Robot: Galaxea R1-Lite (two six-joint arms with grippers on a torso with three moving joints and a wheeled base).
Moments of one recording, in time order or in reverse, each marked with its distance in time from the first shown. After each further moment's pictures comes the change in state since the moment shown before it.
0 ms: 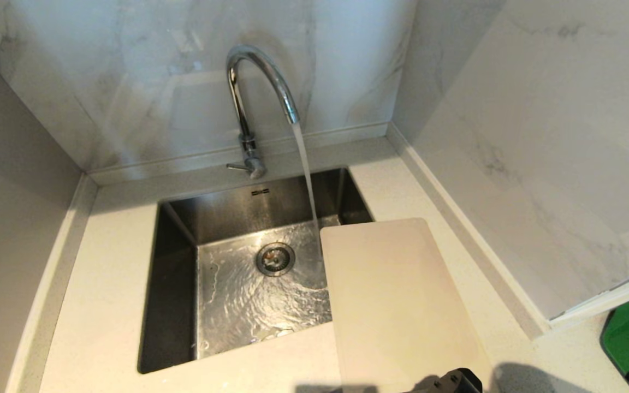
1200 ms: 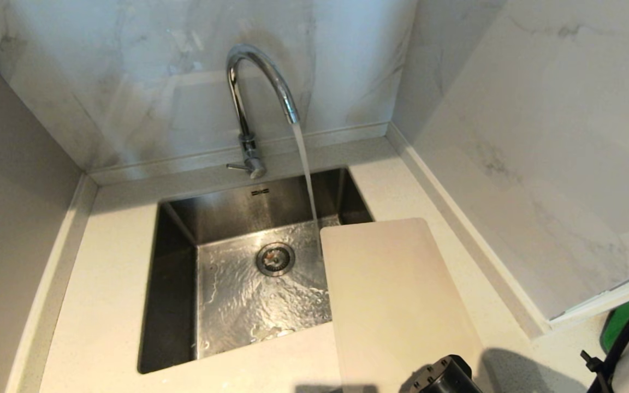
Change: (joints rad) left arm 0.000 0.000 0.000 0.000 0.000 0.000; right arm -0.060 0.084 -0.038 -0.032 0.001 -0.032
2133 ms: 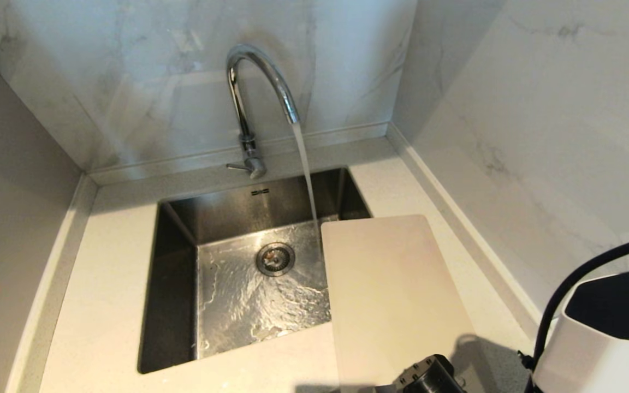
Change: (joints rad) left arm -0.001 0.000 0.000 0.000 0.000 0.002; right arm -0.014 0.167 0.016 -0.236 -0.015 0.000
